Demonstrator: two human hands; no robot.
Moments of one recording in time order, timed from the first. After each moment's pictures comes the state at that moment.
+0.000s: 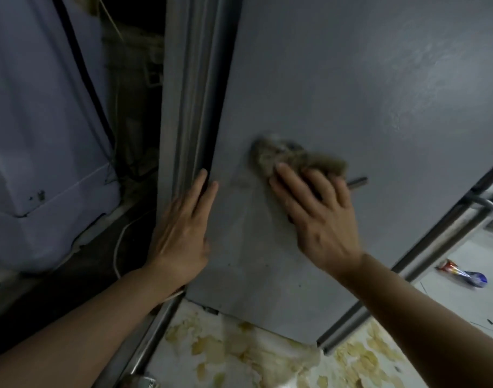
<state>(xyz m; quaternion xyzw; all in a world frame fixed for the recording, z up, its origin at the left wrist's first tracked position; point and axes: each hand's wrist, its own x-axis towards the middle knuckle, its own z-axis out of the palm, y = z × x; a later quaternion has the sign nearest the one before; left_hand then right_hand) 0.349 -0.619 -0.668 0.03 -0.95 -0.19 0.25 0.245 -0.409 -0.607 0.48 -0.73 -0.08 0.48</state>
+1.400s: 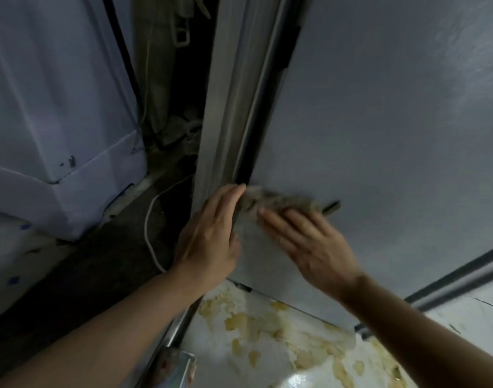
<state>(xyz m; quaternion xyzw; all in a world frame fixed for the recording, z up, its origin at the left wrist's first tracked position) 0.366 -0.632 -0.716 0.03 -0.90 -0.33 0.27 0.262 -0.447 -0.699 0.54 -0.71 -0.25 0.38</state>
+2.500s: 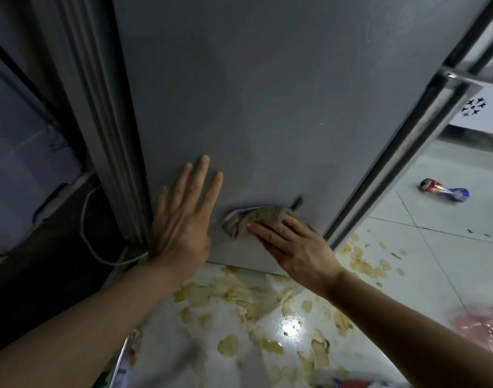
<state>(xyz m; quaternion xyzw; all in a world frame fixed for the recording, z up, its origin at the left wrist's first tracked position) 0.347 -0.537 -0.727 0.00 -0.97 -0.11 0.22 0.283 -0.309 -0.740 0.51 -0.78 -0.22 0.28</state>
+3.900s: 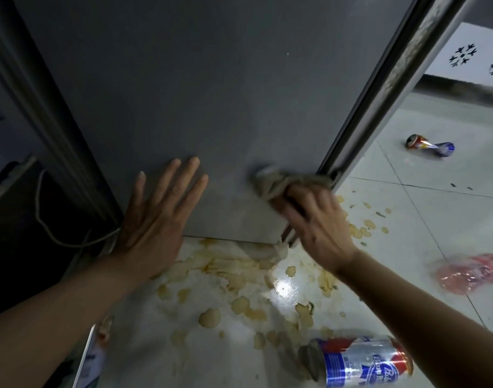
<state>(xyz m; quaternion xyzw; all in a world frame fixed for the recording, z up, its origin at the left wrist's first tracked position) 0.331 -0.534 -0.789 -0.09 -0.96 0.08 0.25 0.265 -0.254 -0.780 0.40 -0.84 -0.04 0.36</state>
